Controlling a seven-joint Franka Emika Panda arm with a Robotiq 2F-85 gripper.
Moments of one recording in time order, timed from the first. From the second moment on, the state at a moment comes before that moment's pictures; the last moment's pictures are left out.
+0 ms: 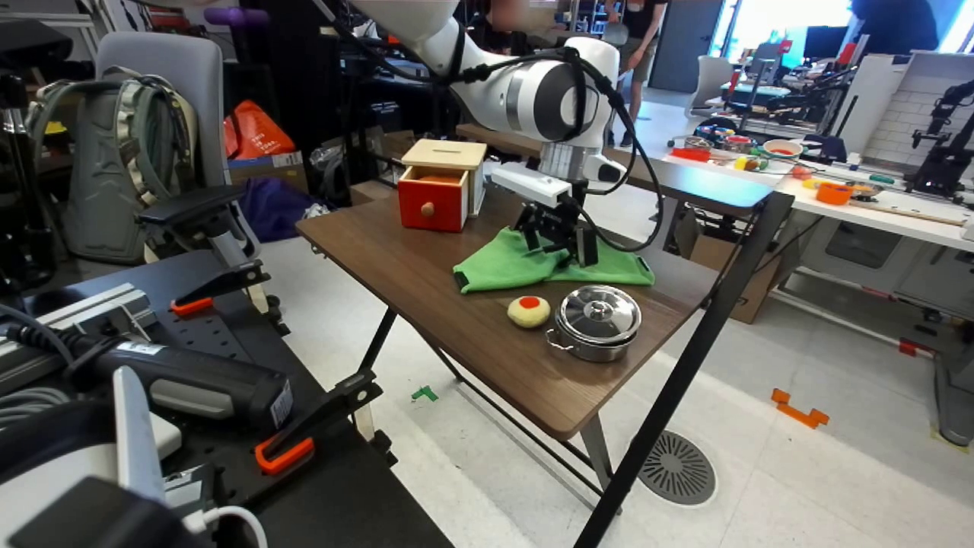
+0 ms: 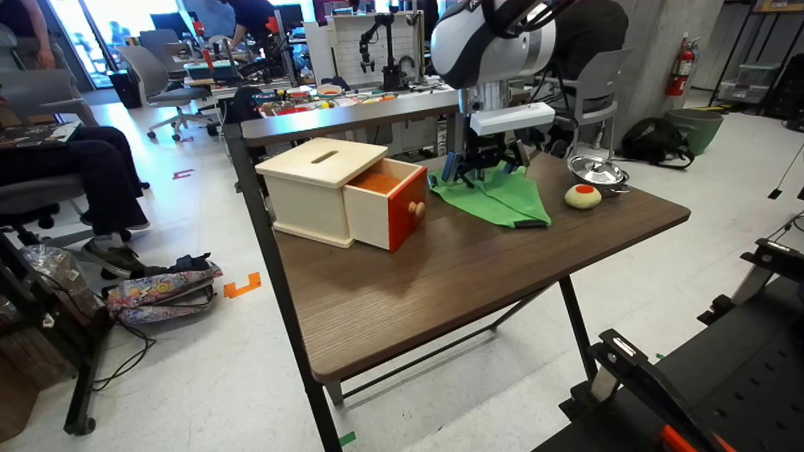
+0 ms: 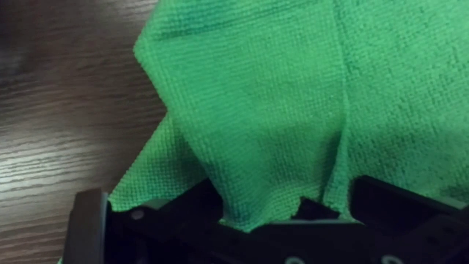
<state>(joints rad) 0.02 1.35 -0.08 -0.78 0.02 2.00 0.10</state>
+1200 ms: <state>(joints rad) 0.07 1.15 -0.10 -1.16 0.02 2.13 0.06</state>
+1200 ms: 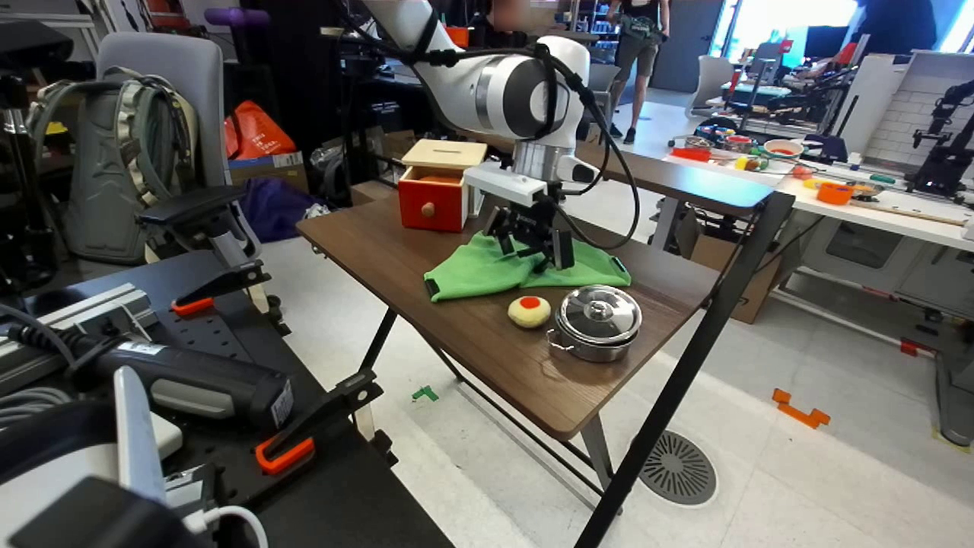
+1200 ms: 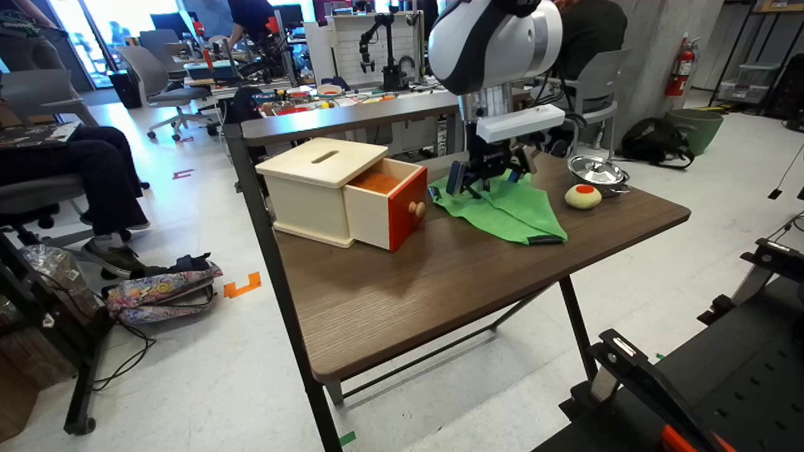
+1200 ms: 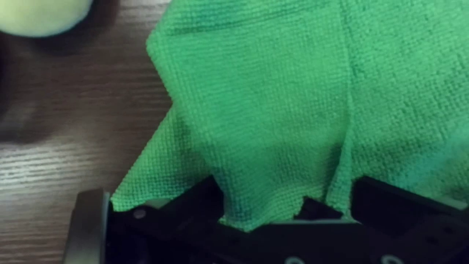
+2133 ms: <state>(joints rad) 0.07 0.82 -0.07 -1.80 -0.02 2.44 0.03</state>
